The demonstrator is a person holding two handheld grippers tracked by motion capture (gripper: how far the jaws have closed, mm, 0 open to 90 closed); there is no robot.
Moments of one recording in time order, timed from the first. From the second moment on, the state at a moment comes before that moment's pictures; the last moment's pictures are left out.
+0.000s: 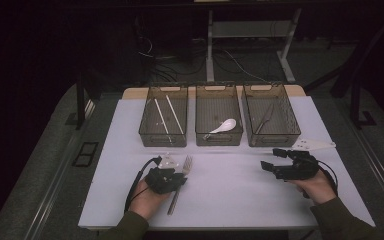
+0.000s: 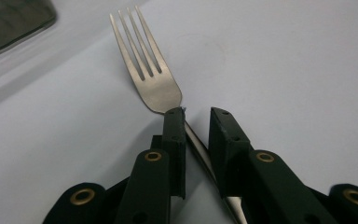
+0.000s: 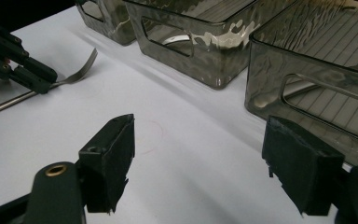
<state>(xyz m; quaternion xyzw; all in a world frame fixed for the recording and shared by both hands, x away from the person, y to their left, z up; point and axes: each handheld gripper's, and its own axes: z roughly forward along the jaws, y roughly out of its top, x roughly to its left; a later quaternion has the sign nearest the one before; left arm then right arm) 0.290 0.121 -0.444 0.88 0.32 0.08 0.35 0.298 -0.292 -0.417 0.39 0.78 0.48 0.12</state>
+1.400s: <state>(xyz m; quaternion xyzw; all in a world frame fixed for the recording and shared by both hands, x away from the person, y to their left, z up) 0.280 0.099 -0.432 0.88 0.25 0.11 0.40 0.297 -0.288 -0.414 0.40 0.77 0.49 0.10</state>
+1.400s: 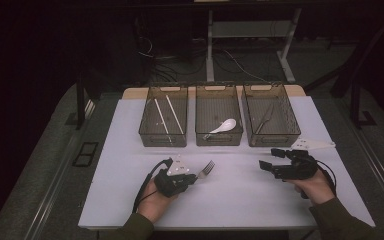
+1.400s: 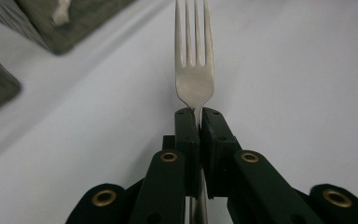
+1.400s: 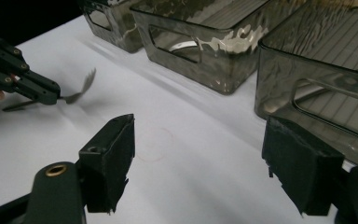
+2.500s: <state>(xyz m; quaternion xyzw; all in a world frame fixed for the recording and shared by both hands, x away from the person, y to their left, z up) 0.295 0.039 -0.391 0.85 0.21 0.12 0.47 0.315 -0.215 -0.388 0.39 0.72 0.57 0.00</state>
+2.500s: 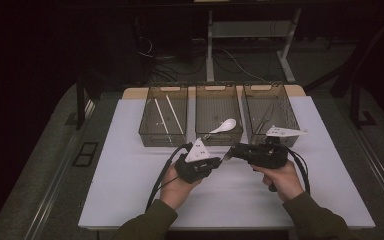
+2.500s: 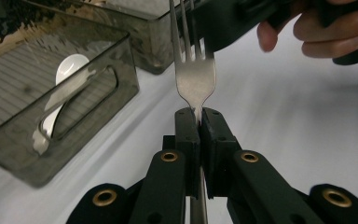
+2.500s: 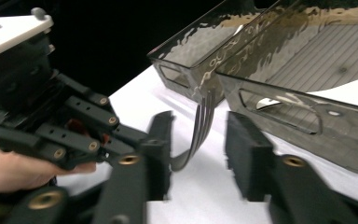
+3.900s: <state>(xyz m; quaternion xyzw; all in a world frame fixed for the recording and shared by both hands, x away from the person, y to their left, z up) 0.280 0.168 -0.405 0.82 0.29 0.11 0.48 0.390 -0.360 -0.315 0.52 0.63 0.54 0.17</state>
